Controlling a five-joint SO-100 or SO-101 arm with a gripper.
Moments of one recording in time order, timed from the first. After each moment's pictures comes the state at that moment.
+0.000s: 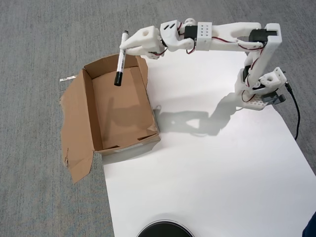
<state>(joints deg) 20.1 91.0 87.7 16.0 174.9</state>
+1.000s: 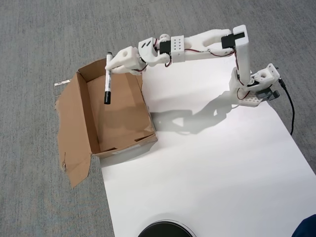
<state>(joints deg) 17.1 71.4 74.2 16.0 174.9</state>
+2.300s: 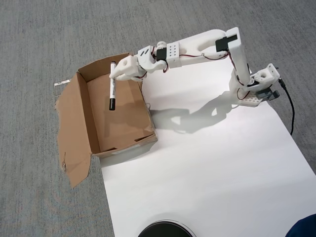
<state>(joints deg) 17.0 66.4 74.2 16.1 174.9</state>
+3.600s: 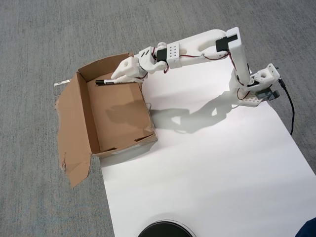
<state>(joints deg) 16.9 66.4 75.6 16.0 175.1</state>
